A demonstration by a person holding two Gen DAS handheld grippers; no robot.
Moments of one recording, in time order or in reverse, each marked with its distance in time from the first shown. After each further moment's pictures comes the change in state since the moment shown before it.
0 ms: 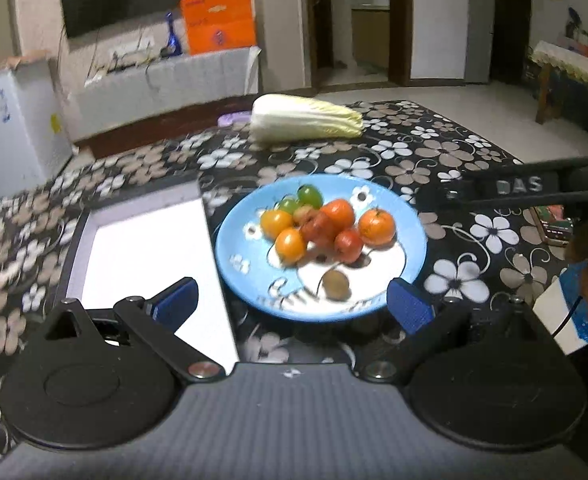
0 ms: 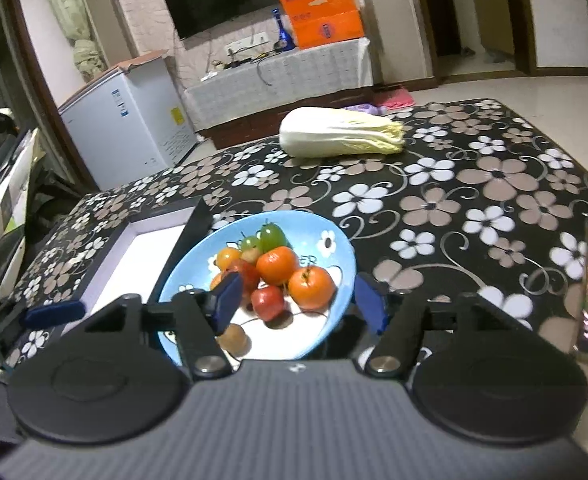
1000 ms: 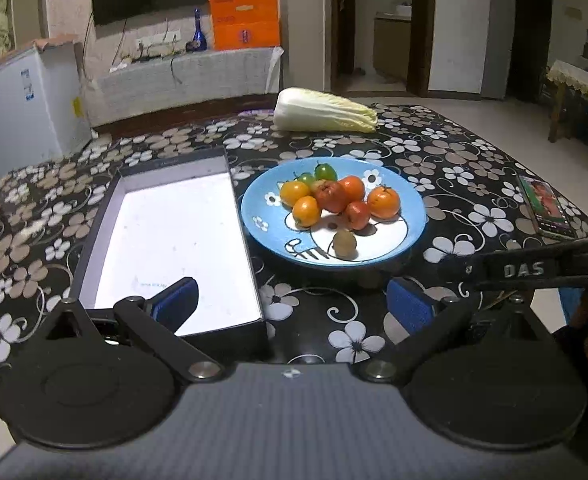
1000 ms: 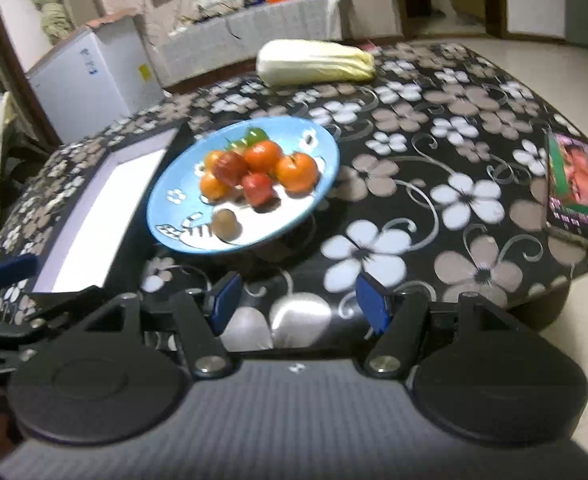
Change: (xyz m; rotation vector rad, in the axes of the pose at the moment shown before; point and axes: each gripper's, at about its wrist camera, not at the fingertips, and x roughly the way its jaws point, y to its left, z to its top) left arm -0.037 -0.001 -0.036 -0.072 -0.009 0.035; right arm -0.022 0.020 -0.057 0.021 0.144 -0.110
